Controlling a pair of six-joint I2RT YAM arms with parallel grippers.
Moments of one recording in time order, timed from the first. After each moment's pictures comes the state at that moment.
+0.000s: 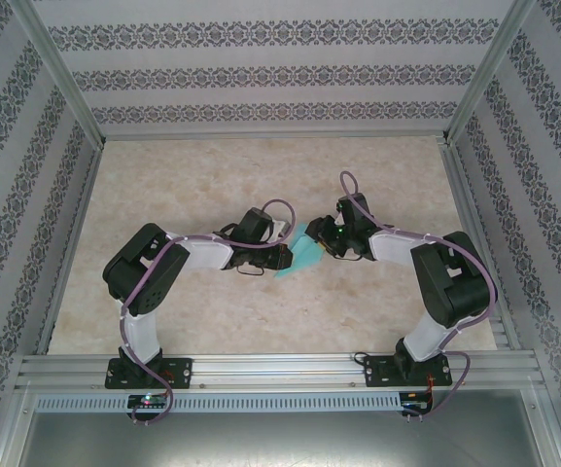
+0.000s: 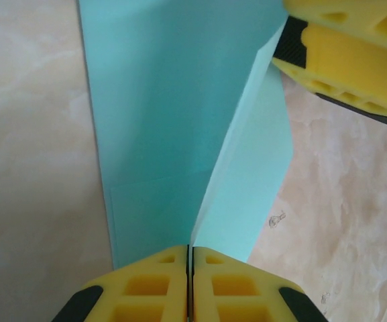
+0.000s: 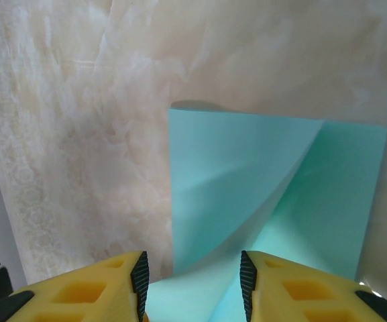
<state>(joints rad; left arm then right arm) -0.63 1.89 0.95 0.07 0.45 -0.49 0.36 1.67 0.78 0.04 -0.42 0.98</state>
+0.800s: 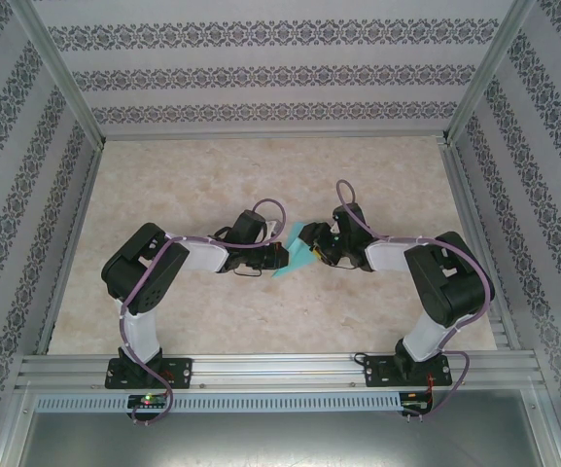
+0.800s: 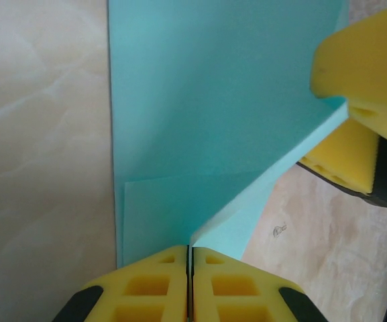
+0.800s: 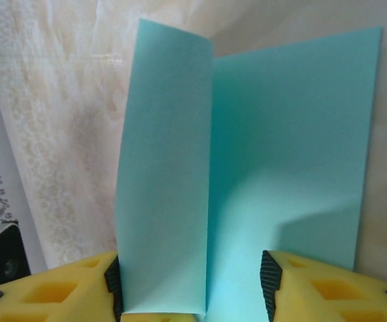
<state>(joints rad) -0.60 1.89 0.89 0.18 0.48 -0.64 0.40 1.68 0.68 0.22 -0.43 1.10</state>
